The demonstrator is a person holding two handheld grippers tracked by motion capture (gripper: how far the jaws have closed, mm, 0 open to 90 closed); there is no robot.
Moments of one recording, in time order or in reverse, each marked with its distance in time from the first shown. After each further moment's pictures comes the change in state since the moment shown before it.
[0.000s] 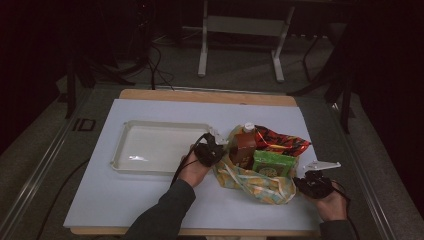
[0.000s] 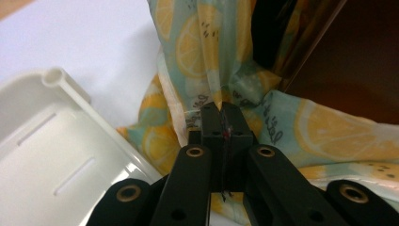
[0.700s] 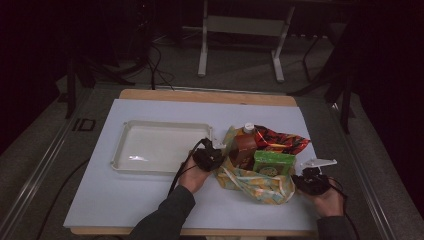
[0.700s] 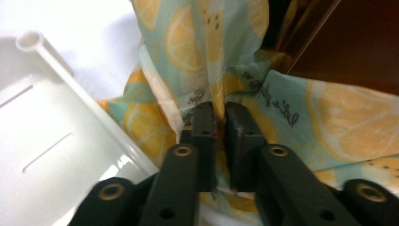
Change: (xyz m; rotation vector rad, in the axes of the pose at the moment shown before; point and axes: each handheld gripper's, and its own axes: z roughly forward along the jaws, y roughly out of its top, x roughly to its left) left arm -0.004 -0.014 0.001 -0.045 -0.028 -0.056; right arm -0.004 0.005 0.010 0.005 -0.015 -0.001
